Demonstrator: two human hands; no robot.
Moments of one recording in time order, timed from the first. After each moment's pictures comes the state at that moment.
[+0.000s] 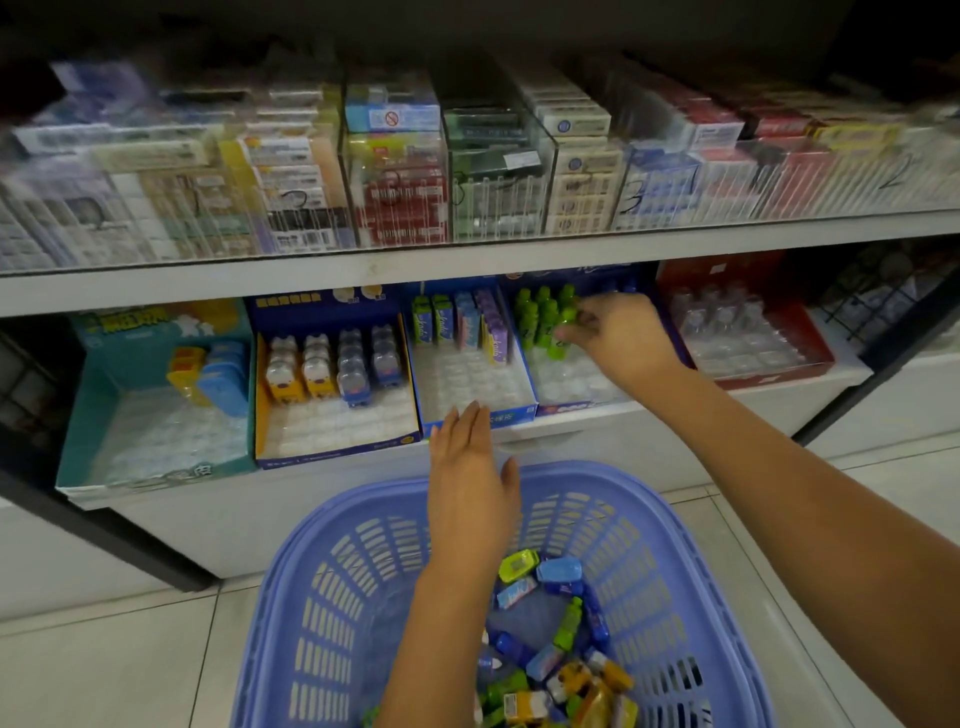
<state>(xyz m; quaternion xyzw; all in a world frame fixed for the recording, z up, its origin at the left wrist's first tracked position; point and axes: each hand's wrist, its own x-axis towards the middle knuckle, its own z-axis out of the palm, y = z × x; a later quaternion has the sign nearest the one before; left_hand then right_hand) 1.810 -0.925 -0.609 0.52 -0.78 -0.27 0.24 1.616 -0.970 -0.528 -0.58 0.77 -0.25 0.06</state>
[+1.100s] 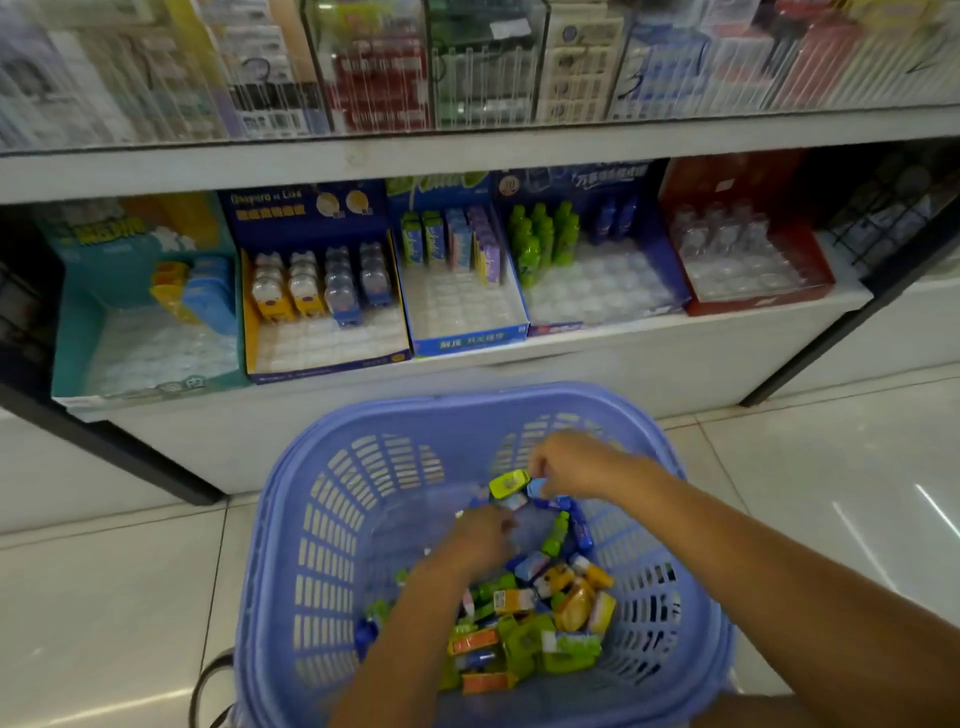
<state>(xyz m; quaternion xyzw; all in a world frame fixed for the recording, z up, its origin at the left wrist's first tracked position) 1.827 -0.873 -0.734 0.43 -0.78 -0.43 -0.13 1.673 -0.872 -0.661 -0.62 0.70 0.11 0.32</state>
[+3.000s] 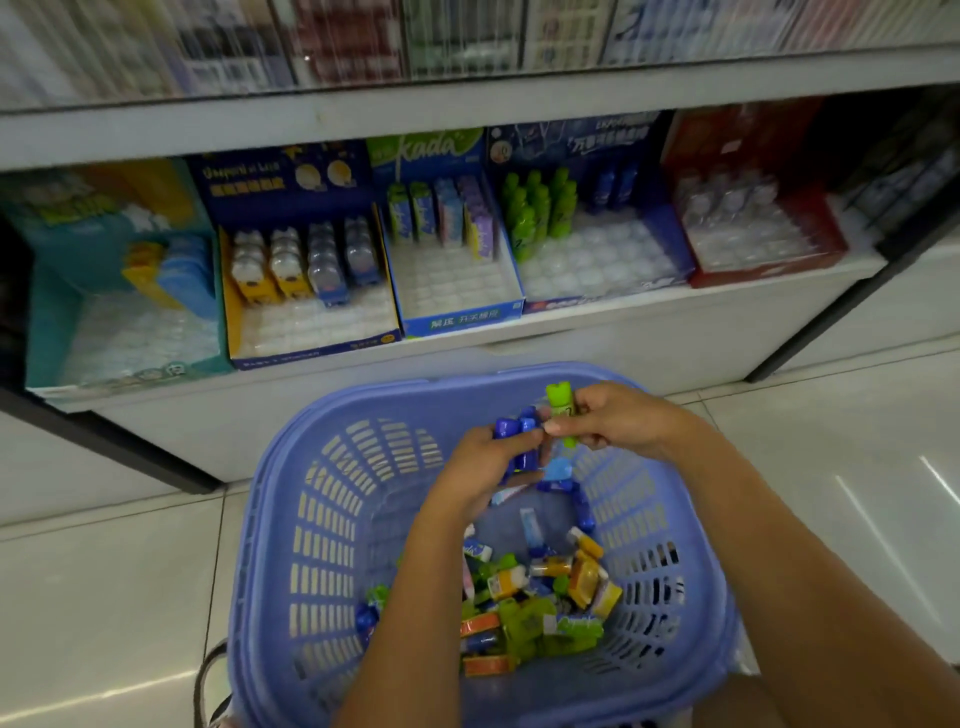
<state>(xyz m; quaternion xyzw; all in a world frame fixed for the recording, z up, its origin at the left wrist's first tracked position) 1.803 -0.892 -0.679 0.45 -0.41 -0.77 0.18 1.633 -0.860 -0.641 -0.43 0.67 -0.22 0.56</state>
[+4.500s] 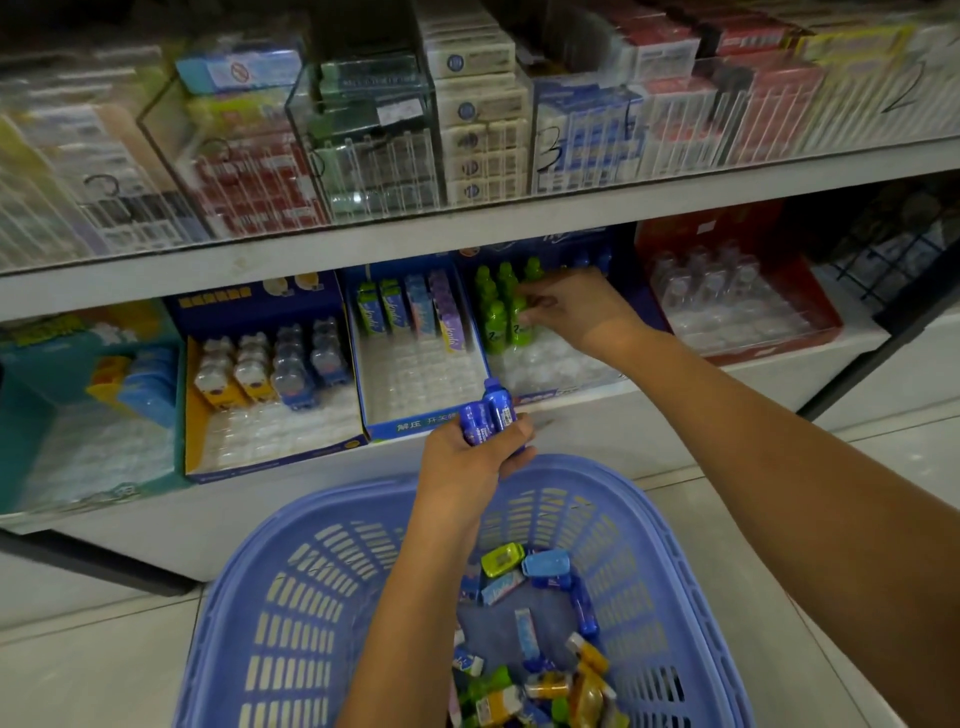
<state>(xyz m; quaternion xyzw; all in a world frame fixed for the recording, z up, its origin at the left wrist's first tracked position) 1.759 -0.930 -0.590 0.46 -0.40 -0.70 0.36 1.564 -1.011 -0.572 -0.64 0.70 -0.27 0.17</state>
